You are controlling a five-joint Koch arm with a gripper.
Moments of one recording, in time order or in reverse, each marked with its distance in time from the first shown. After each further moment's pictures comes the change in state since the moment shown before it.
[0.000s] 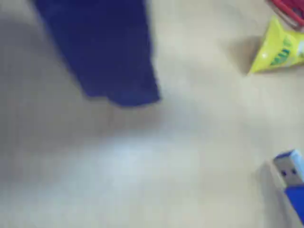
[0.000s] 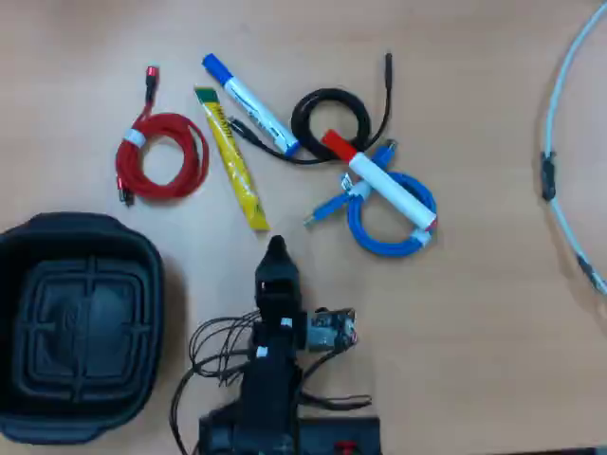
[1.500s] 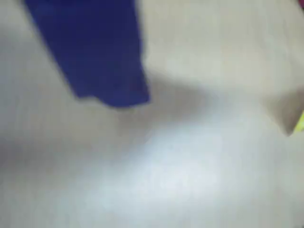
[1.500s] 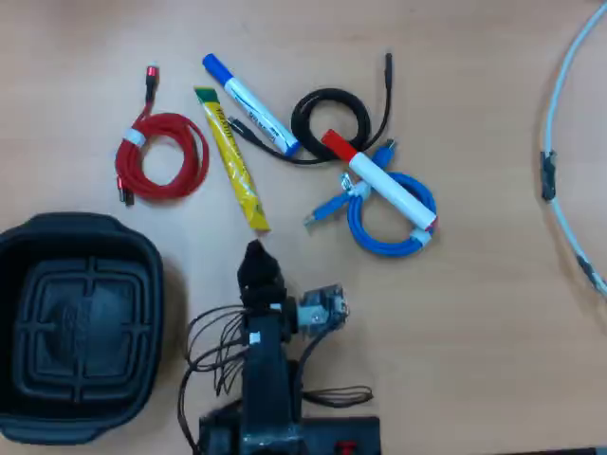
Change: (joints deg) arm -12.1 0.0 -21.2 22.4 -0.4
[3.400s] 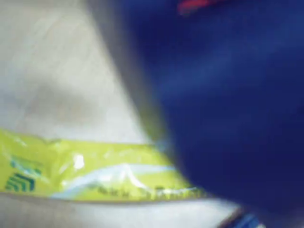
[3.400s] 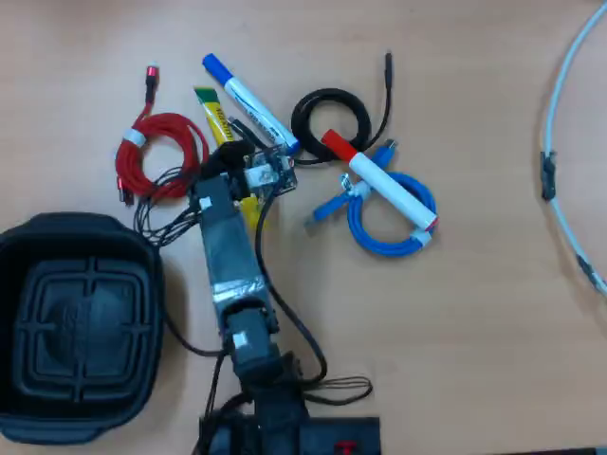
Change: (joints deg) arm -13.0 -50.6 -63.6 11.8 74.6
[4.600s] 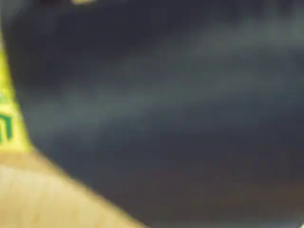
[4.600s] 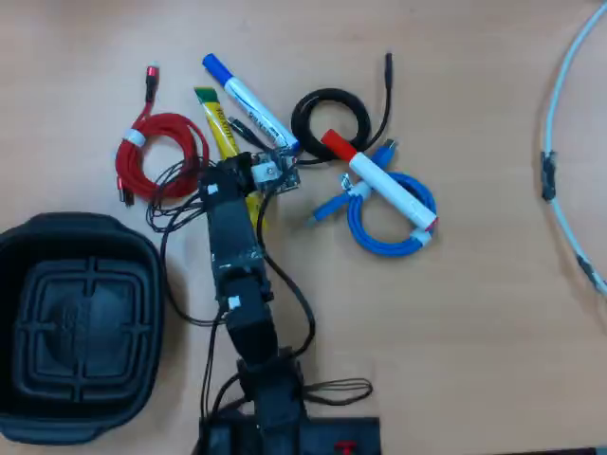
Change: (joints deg) arm 1.8 -13.1 -0.1 -6.7 19.2
